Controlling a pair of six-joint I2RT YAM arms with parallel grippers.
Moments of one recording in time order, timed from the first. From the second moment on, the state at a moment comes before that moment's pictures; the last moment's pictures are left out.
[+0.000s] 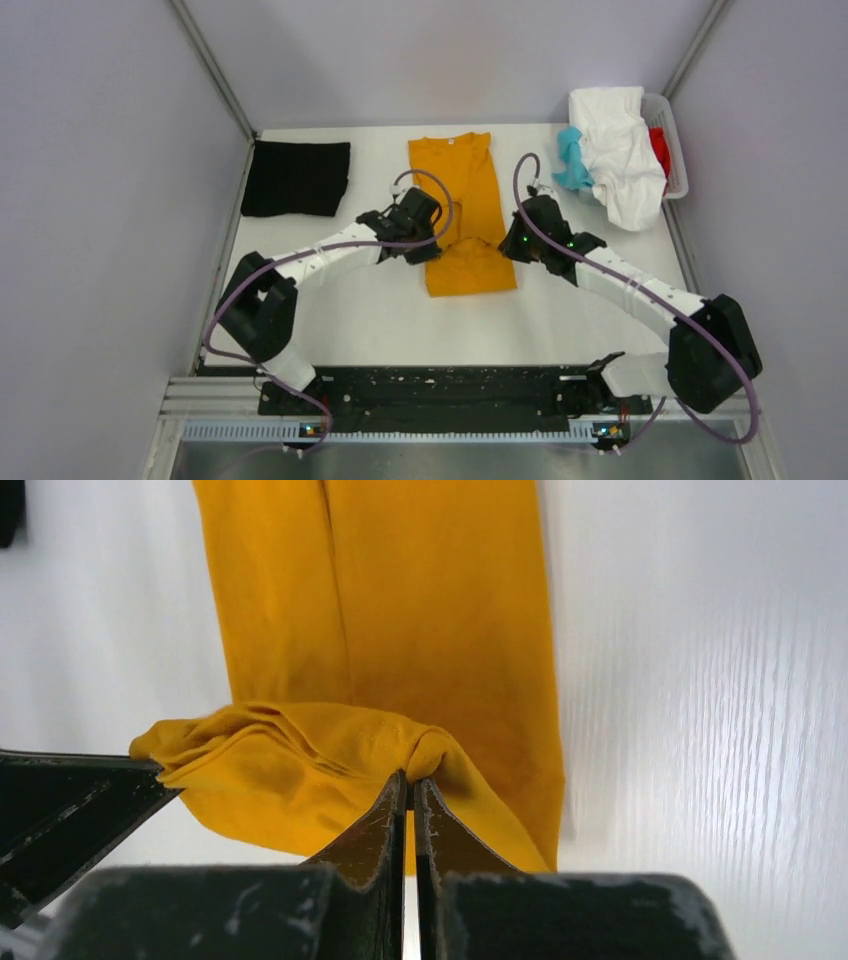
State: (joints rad) left arm -0.75 1.58 1.10 -0.48 -0.09 -0.92; right arm 0.57 1.24 0.80 -0.31 0.10 0.69
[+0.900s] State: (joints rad) left arm -0.52 1.98 1.54 -0.59 0.01 -0.71; right arm 0.41 1.79 1.21 -0.17 0.03 0.54
